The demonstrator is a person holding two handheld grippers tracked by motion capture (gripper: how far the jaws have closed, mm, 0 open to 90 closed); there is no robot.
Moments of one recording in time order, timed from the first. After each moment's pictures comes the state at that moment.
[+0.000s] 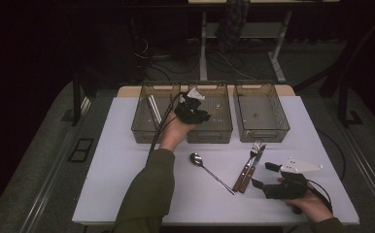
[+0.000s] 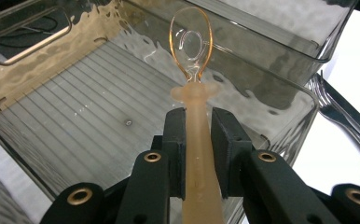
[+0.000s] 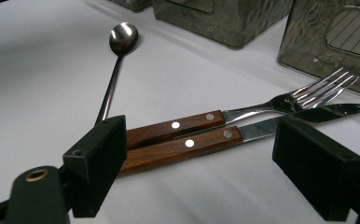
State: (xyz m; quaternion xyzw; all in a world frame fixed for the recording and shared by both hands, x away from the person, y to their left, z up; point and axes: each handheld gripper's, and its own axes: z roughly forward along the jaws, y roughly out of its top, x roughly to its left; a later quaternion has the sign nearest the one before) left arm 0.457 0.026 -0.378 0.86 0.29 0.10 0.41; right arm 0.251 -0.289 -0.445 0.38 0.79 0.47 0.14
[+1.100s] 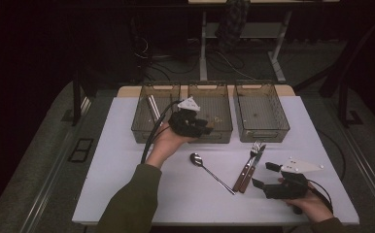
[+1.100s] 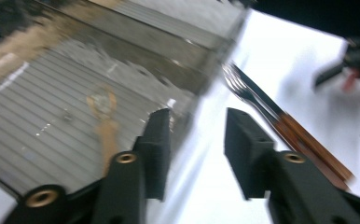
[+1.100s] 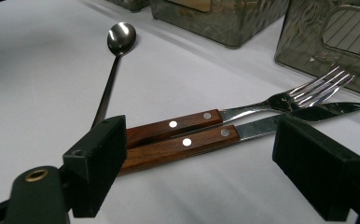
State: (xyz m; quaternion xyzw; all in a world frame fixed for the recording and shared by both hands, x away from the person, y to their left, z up) left arm 0.396 0.043 -0.365 0.87 0.21 0.05 0.45; right arm 0.250 -0.290 -0.445 0.38 0.79 0.47 0.15
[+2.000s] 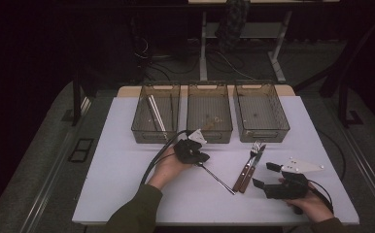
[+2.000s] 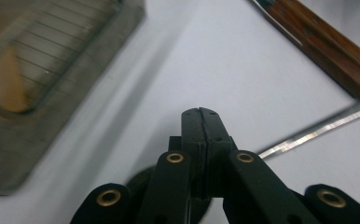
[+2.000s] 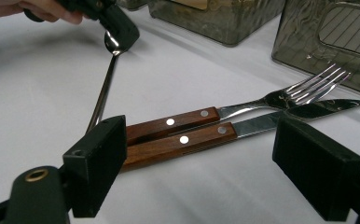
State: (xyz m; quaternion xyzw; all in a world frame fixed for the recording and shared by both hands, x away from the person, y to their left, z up) left arm 0.371 0.033 -0.435 0.91 0.19 0.03 0.37; right arm 0.250 -0.292 -0.445 0.38 0.79 0.46 0.15
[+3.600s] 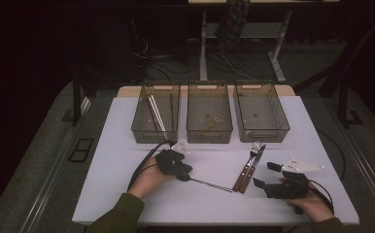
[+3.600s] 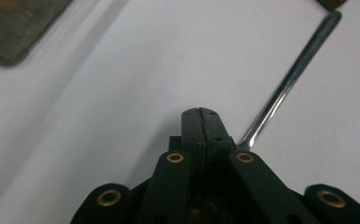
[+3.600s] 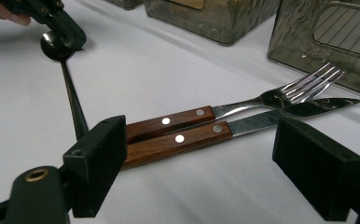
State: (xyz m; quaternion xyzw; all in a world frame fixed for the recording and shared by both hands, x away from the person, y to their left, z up) left arm 0.334 0.082 -0.437 0.93 0.19 0.01 0.32; right arm 0.251 -0.293 -0.445 0.38 0.79 0.46 0.15
